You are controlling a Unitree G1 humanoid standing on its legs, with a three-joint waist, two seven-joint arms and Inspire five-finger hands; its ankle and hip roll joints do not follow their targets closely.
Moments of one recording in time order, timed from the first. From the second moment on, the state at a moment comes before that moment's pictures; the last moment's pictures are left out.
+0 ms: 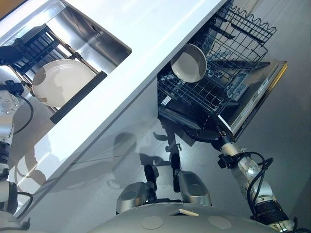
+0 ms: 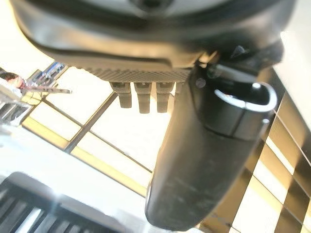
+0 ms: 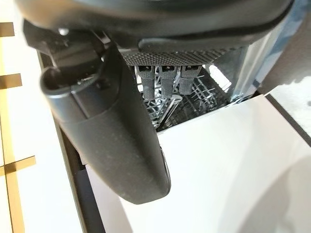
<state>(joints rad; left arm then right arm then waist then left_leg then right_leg) -0.39 1.03 0.04 0.46 -0.08 -0.13 0.50 0.17 -0.48 0.15 0.12 0.51 -0.15 0.23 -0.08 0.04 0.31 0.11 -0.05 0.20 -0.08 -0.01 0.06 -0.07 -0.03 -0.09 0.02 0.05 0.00</state>
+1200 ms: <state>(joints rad) -0.44 1.09 -0.08 0.61 -0.24 0.10 -0.27 0.16 -0.49 0.15 0.16 0.51 -0.14 0.24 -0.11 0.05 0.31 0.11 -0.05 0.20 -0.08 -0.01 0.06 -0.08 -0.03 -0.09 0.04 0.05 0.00</state>
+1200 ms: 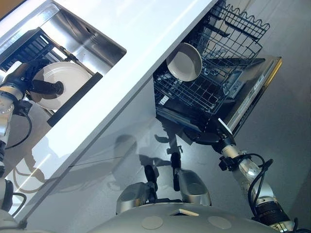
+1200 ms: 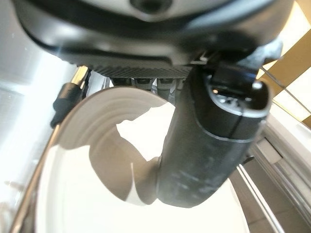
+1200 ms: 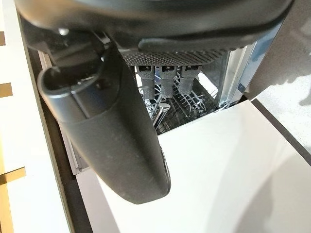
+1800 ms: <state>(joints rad) -0.37 1.06 0.04 0.50 -0.54 0.11 -0.31 0.16 -0.46 0.15 0.22 0.51 -0.15 0.24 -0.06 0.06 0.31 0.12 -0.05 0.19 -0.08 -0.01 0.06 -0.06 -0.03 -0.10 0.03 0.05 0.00</state>
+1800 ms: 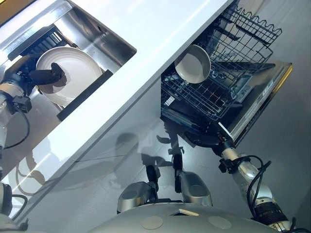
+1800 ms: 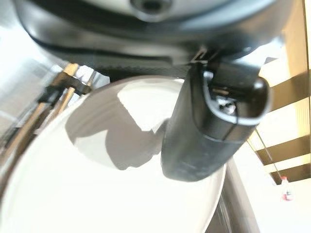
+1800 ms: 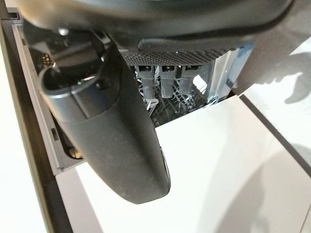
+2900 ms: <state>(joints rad) -0.16 0.81 0.26 0.23 -0.11 -0.28 0.51 -0.01 -0.45 -0.13 -0.03 0.58 -0.27 0.08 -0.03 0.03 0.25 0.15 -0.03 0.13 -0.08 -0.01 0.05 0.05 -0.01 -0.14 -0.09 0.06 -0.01</state>
